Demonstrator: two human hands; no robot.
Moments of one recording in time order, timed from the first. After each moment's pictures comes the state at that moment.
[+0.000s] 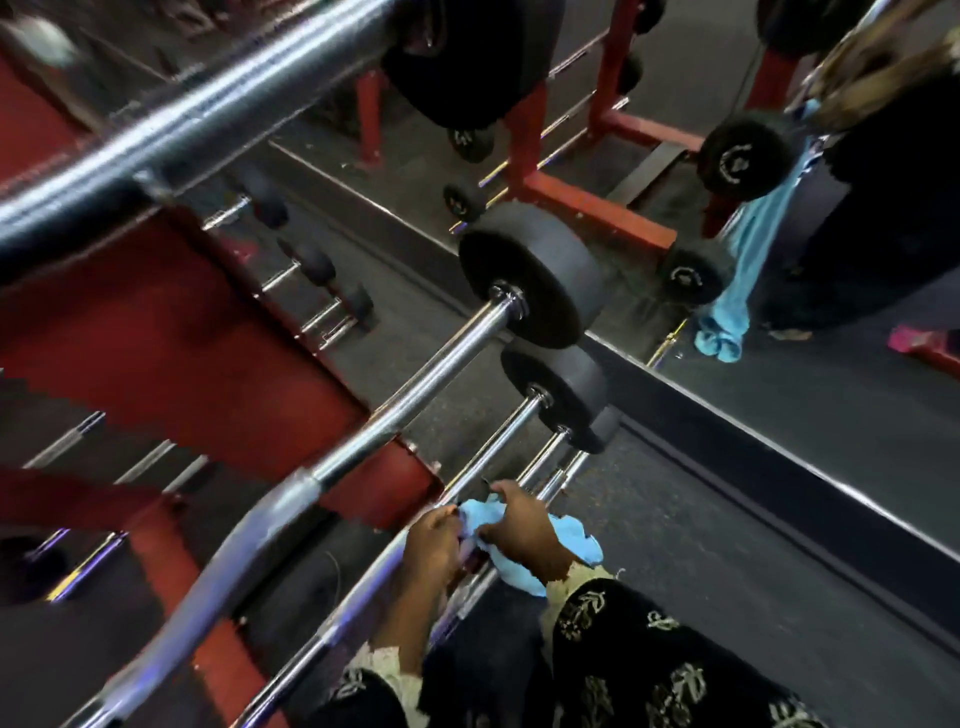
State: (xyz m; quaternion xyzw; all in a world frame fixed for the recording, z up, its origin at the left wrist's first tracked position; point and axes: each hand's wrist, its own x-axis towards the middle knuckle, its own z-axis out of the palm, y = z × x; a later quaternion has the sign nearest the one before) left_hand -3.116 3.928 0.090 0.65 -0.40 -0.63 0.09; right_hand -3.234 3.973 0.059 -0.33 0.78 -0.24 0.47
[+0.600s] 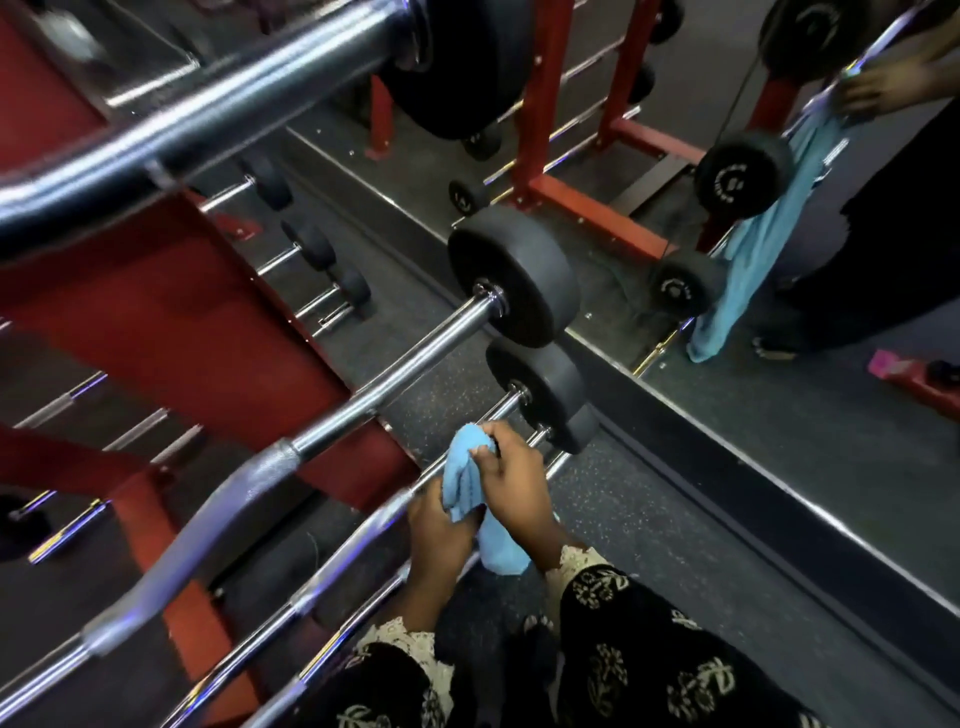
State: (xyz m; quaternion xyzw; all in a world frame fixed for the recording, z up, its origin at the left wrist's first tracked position) left_hand -3.152 3.967 0.116 0.62 -0.57 -0.50 0.20; right_hand -3.260 3.979 0.140 -0.40 0.75 -0.44 0.30
